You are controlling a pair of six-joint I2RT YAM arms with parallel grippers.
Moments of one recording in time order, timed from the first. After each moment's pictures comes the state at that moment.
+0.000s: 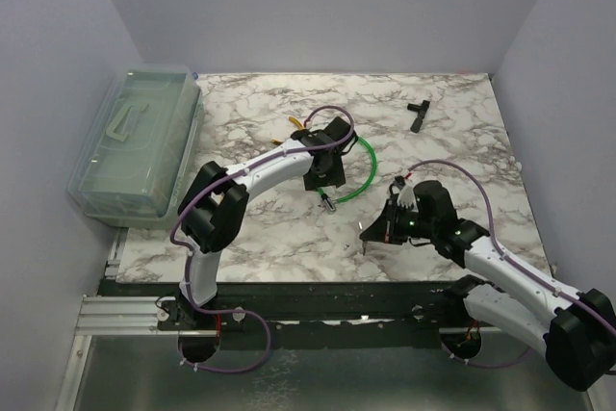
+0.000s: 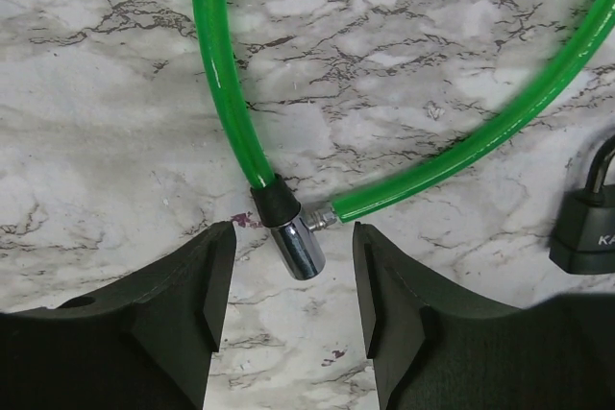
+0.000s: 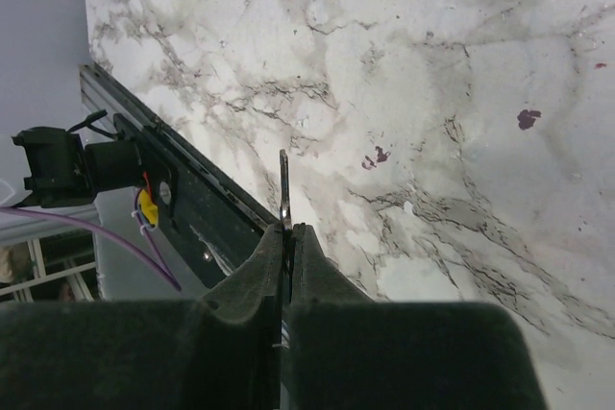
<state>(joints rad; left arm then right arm) -0.77 1.95 1.55 -0.75 -0.17 -0.88 0.52 0.92 0.42 -0.16 -0.48 0.71</state>
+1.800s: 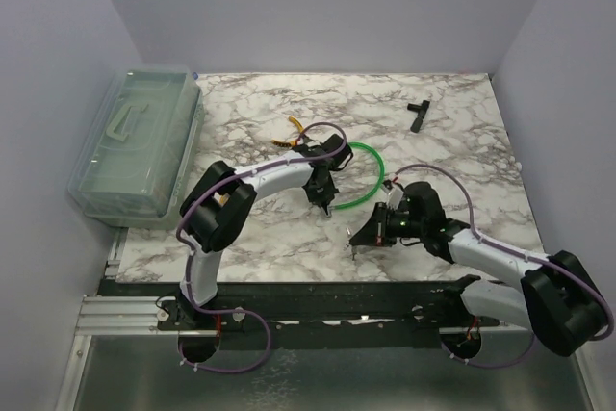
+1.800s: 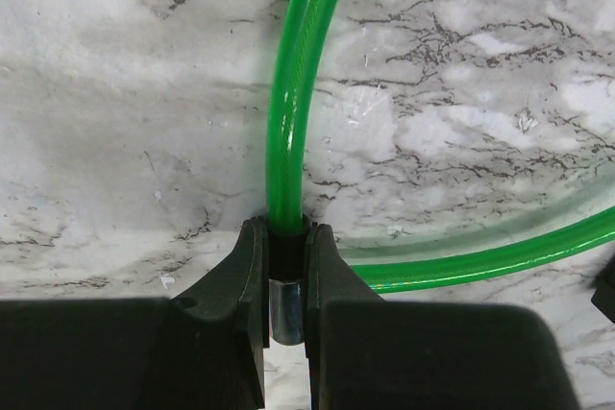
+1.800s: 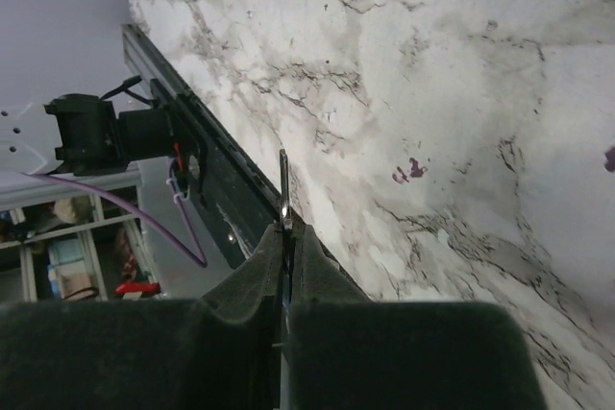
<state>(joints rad) -0.79 2.00 1.45 -0.70 -0.16 -1.05 0.52 1.09 0.34 0.10 -0.63 0.76</state>
